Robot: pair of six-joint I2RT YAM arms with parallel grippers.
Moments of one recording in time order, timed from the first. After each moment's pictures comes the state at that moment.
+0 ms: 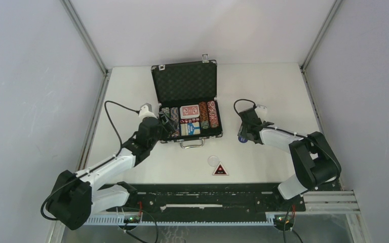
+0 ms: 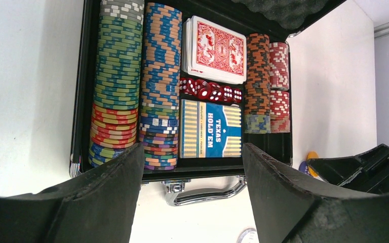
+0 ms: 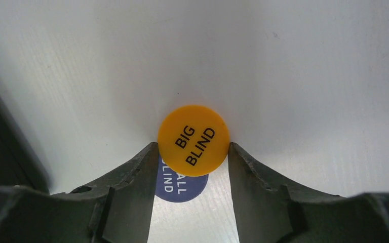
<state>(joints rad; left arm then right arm) -0.53 1.11 0.52 0.10 -0.26 -0.84 0.41 1.53 0.72 -0.23 0.36 0.67</state>
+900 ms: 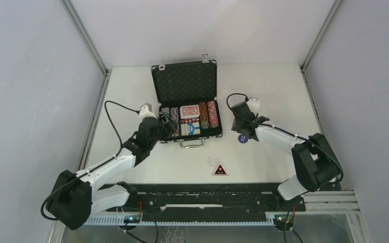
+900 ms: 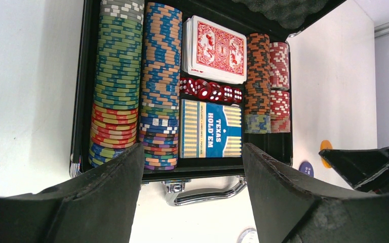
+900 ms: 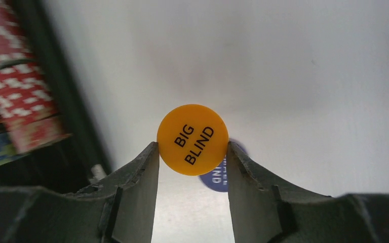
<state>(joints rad) -0.53 1.11 0.52 0.10 -0.26 -0.84 0.50 1.51 0.84 -0.32 0.41 0.66</state>
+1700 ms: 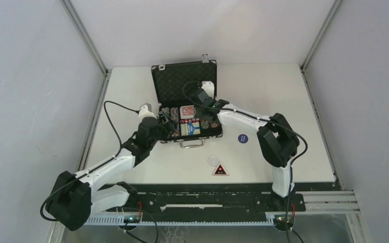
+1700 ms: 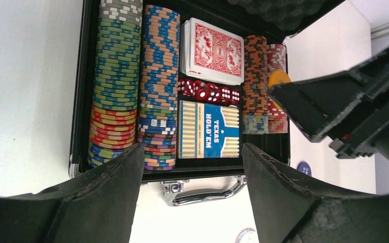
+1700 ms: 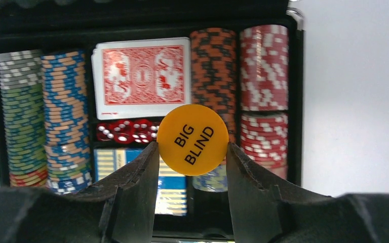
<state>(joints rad) -0.53 1.11 0.52 0.10 -0.26 -0.84 0.76 1.91 1.44 -0.40 0.41 0.57</state>
